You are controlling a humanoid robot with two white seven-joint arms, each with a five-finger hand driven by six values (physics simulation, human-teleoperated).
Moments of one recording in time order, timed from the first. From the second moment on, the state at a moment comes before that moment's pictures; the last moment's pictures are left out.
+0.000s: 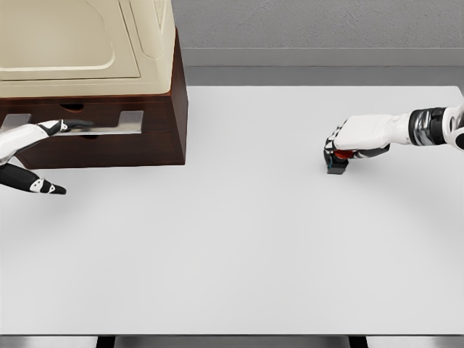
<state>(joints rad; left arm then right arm) -0.43 1.22 -0.70 -1.55 0.35 -0.59 -0.28 -1.41 -0.79 1.88 -1.12 0.23 -0.61 0.09</state>
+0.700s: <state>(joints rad) -0.42 1.27 -0.70 -1.58 0.39 -0.60 -0.35 -1.41 -0.80 1.82 -1.14 0.23 -0.61 0.07</state>
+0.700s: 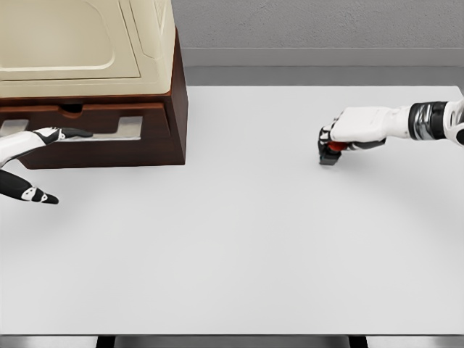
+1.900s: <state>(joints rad) -0.42 1.28 -0.69 -1.59 0.43 -0.61 -0.35 -1.45 -0.79 1.70 -1.34 0.15 -0.61 0.05</state>
